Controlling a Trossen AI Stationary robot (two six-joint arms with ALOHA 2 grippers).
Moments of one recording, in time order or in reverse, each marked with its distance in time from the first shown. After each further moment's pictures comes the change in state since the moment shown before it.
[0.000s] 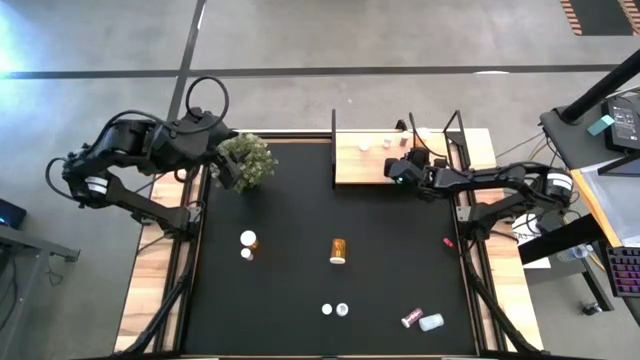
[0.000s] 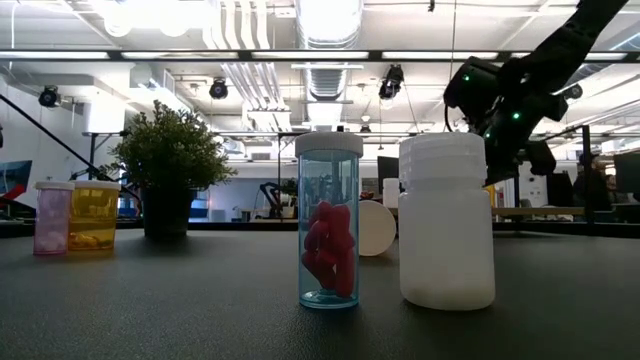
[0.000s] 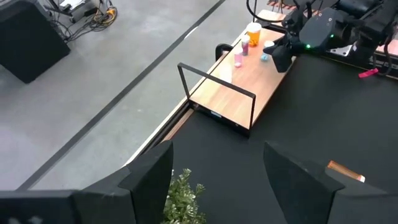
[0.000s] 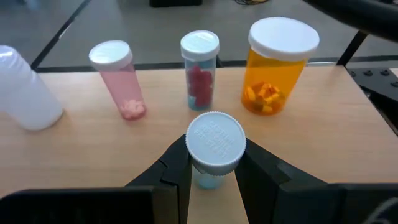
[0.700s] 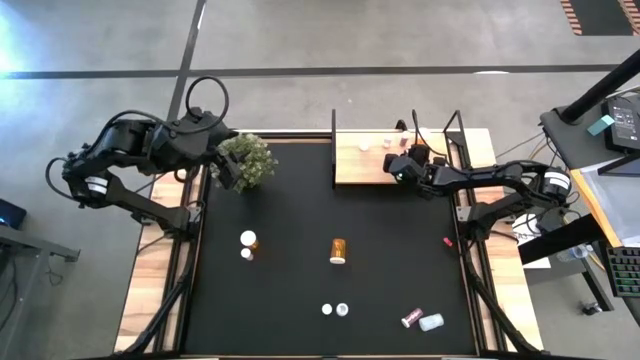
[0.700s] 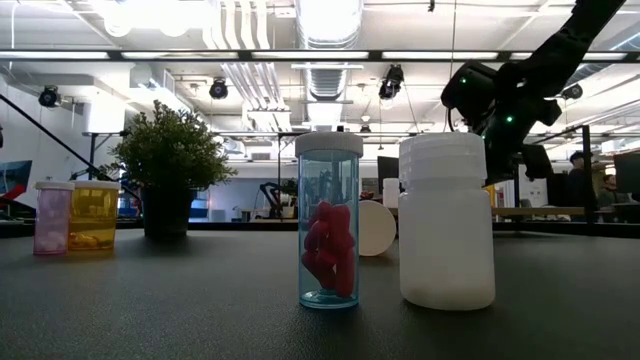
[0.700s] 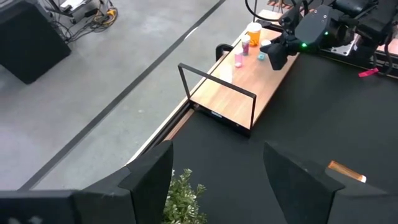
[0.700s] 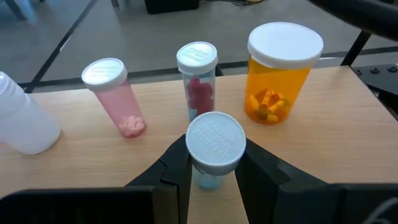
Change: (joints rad) left arm 0.000 0.000 0.000 0.000 -0.002 0.004; right arm -0.038 0.025 0.000 0.075 -0.010 0.002
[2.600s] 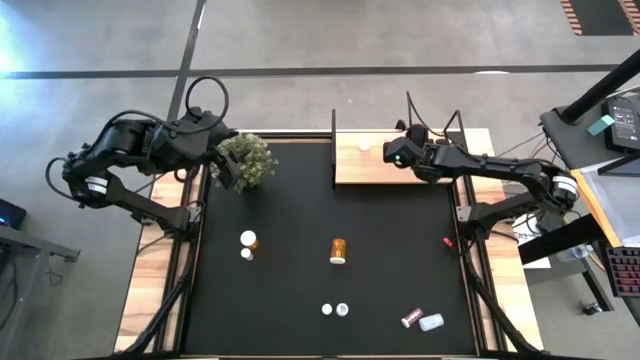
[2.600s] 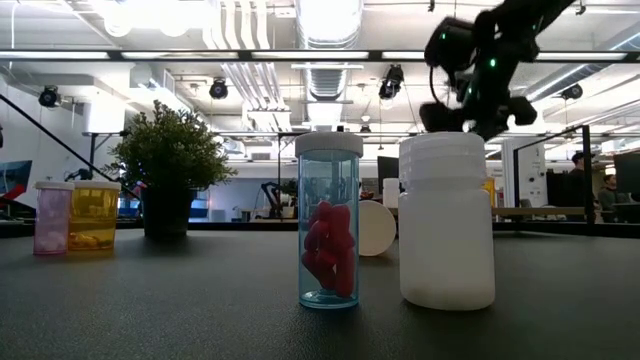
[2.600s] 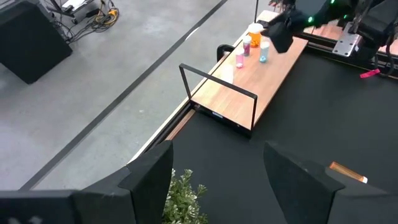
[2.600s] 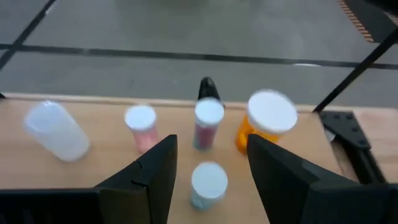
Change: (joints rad) left arm 0.000 0.000 0.000 0.000 -0.004 -0.002; right arm 0.001 -0.074 0.351 -0.551 -0.052 -0.054
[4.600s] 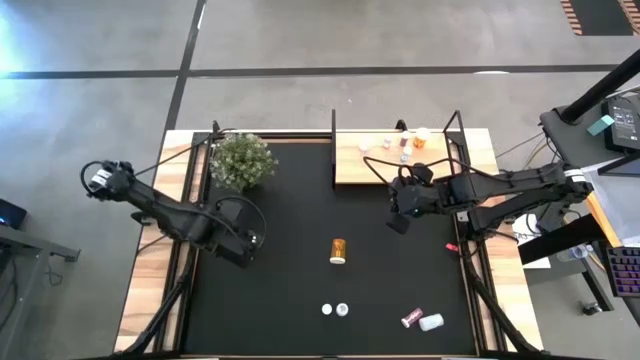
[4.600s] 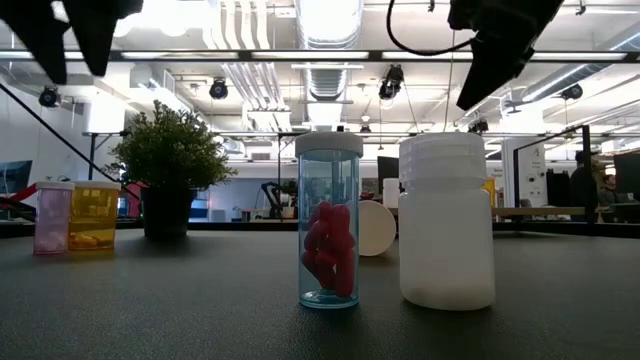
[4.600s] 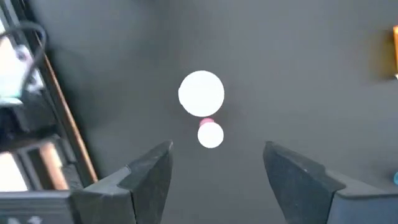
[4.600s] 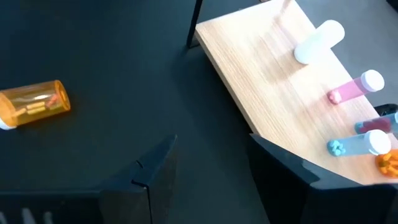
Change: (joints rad) left arm -0.446 0.137 -0.574 -0.101 0.361 -1.413; right arm 0.543 -0.136 0.125 -0.303 -0.385 -0.413
